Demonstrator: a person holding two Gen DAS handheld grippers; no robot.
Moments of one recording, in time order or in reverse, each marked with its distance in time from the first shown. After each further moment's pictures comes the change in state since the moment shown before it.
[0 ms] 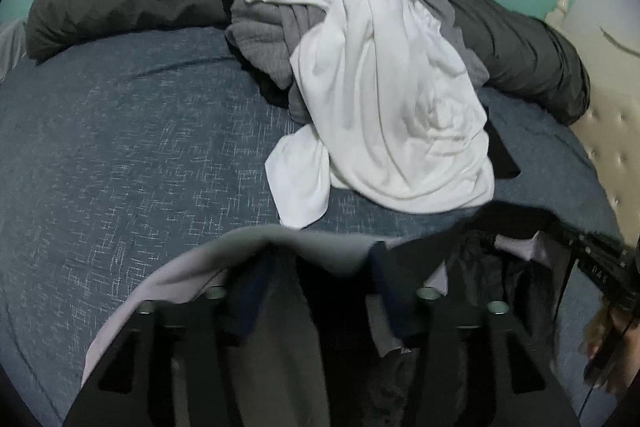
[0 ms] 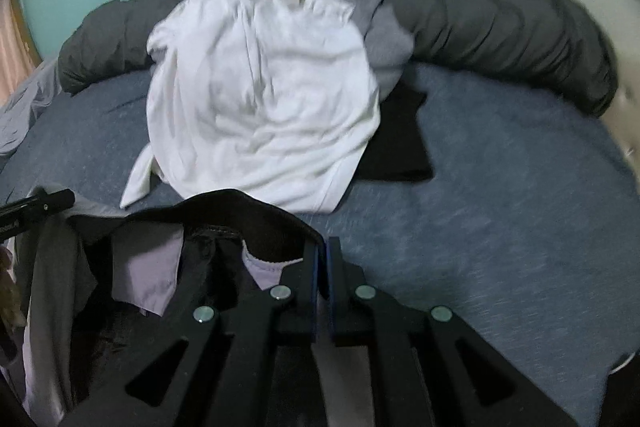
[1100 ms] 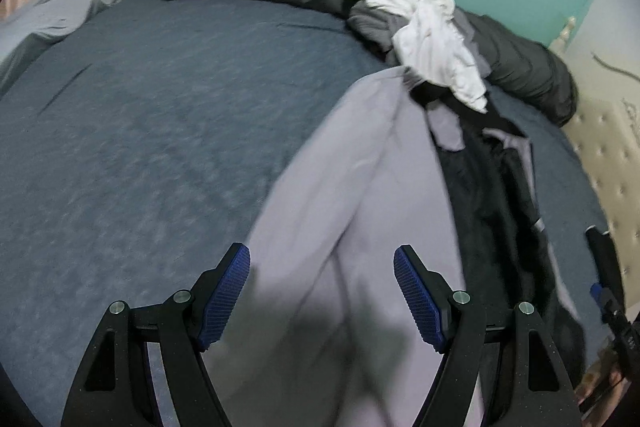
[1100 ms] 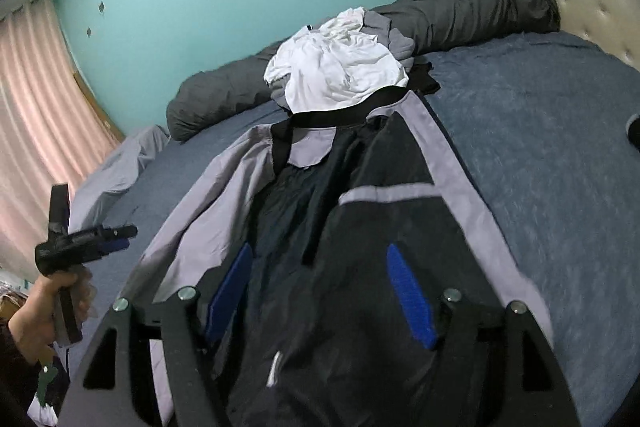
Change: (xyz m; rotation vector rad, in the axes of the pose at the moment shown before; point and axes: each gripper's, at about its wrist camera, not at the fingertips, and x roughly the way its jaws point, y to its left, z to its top) left arm -0.234 0.126 -0.233 -0.114 -0.012 0.085; right arm -0.242 0.071 -0.268 0.257 -0.256 0.305
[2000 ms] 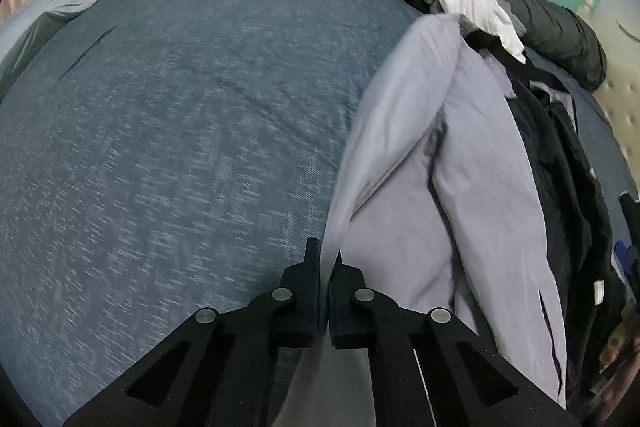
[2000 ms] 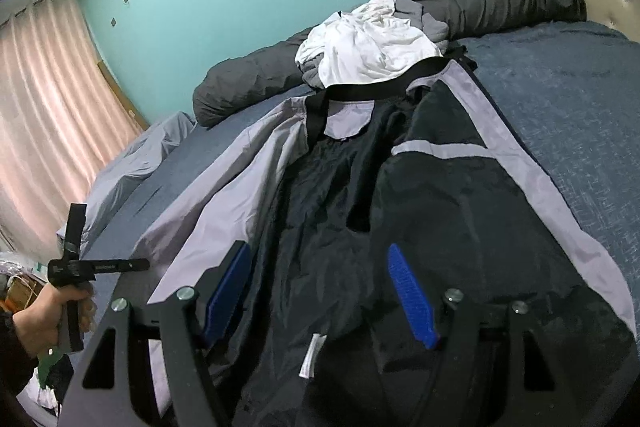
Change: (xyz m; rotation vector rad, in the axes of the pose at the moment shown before) left arm 0.030 0.055 -0.026 0.021 0.105 0.083; right arm 0.041 0.015 -0.039 -0.024 0.017 0.100
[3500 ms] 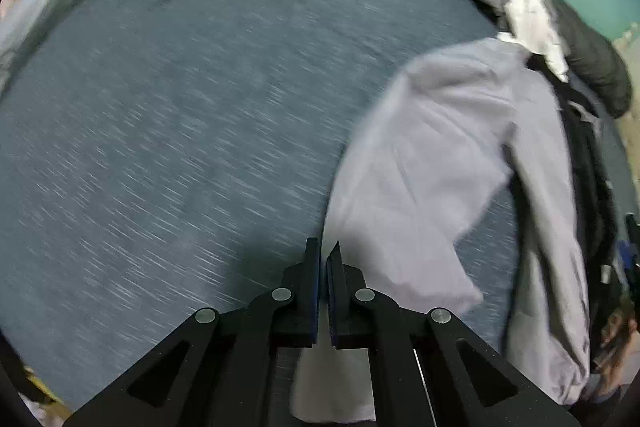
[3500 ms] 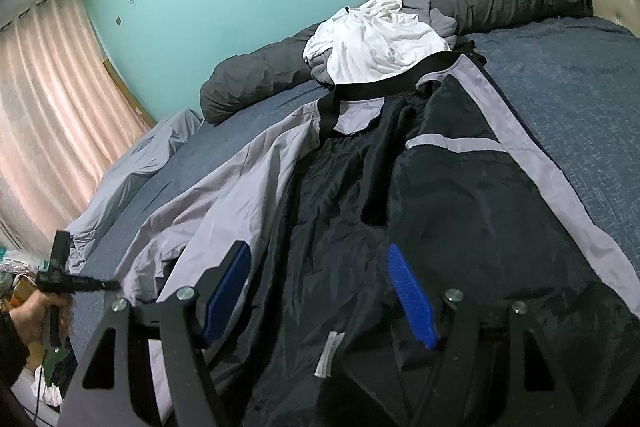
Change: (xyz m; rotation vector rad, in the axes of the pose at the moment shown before) left arm -0.032 0.144 -0.004 -0.104 0.122 0.072; right arm 0.002 0.011 -0.001 -0.005 0.014 0.034
